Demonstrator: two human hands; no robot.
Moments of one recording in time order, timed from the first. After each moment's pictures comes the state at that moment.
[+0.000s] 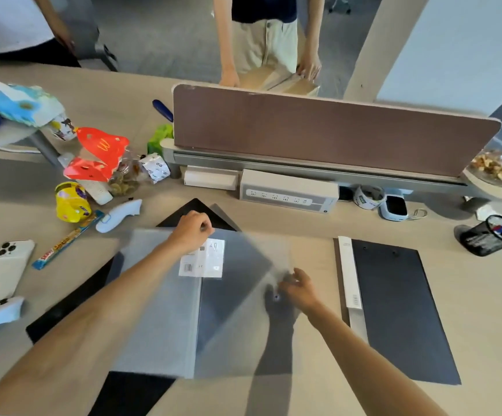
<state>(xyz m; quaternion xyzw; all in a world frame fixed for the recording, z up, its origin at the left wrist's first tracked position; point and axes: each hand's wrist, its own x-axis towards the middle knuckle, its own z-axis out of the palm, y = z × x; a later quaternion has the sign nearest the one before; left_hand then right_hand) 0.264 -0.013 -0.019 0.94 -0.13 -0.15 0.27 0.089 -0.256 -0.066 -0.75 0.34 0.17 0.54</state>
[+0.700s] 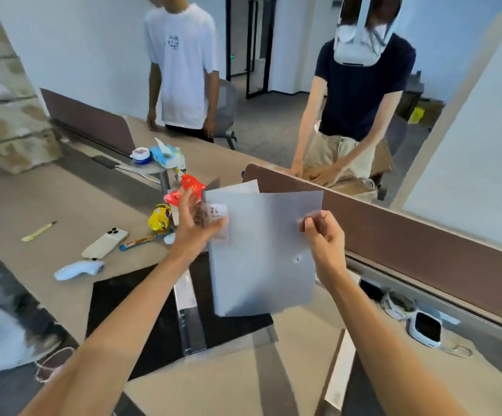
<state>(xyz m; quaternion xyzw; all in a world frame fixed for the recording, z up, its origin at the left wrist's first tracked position) 0.139 -0.049 0.166 0.70 0.04 0.19 0.68 0.168 -0.301 0.173 -0.71 -0.10 -0.11 0.69</state>
